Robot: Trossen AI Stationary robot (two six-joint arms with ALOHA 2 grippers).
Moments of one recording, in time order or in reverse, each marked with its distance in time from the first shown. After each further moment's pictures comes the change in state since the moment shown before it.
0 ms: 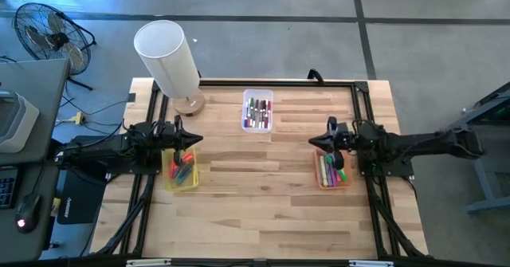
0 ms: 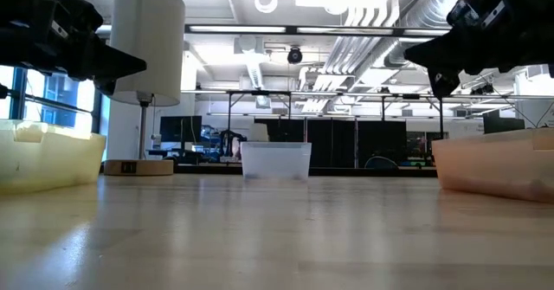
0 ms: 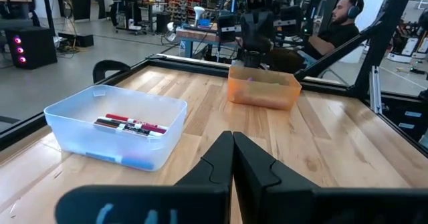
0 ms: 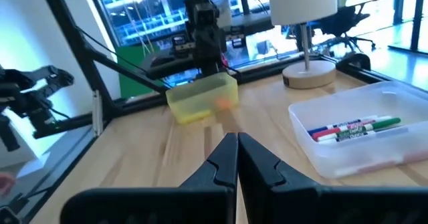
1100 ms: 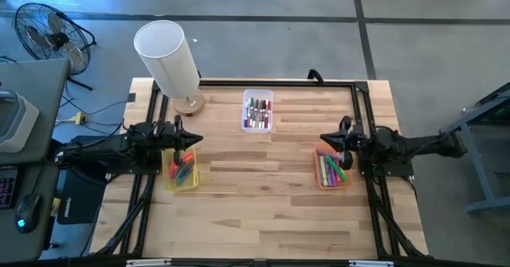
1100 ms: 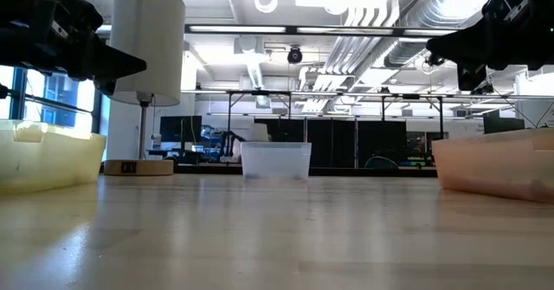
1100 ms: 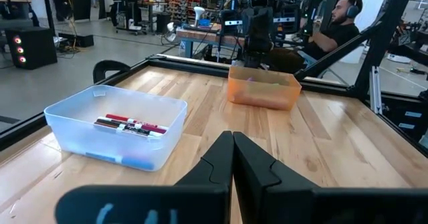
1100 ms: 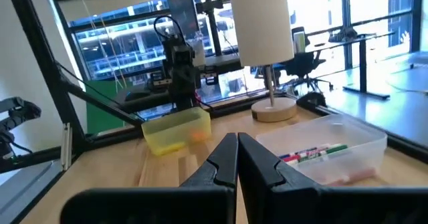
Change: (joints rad) left arm 0.000 0.000 0.000 0.001 0.000 0.000; right arm 0.171 -0.451 -0.071 -0.255 0.322 -0.062
